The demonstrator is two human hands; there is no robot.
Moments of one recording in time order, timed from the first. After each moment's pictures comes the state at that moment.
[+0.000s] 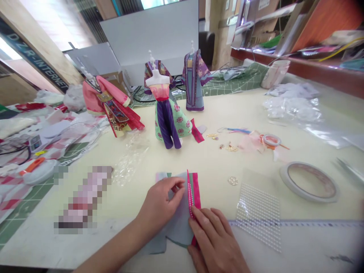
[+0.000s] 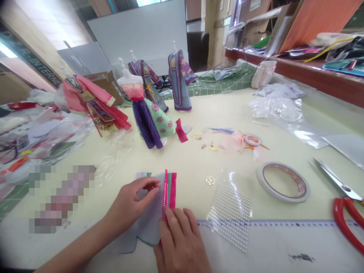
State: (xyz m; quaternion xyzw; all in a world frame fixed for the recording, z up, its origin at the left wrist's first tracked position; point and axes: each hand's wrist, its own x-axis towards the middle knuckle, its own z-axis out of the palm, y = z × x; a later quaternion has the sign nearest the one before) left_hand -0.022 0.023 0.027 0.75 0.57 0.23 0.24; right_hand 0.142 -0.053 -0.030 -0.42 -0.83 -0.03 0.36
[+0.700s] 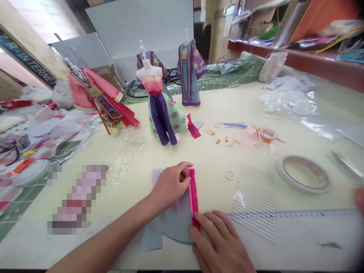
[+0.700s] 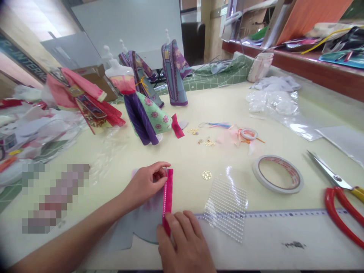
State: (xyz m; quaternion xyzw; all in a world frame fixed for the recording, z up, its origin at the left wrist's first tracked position) left_hand 0.004 0.059 0.014 0.77 0.53 0.19 0.30; right_hand 0.153 -0.065 -0.035 -0.42 -0.83 -0.05 0.36
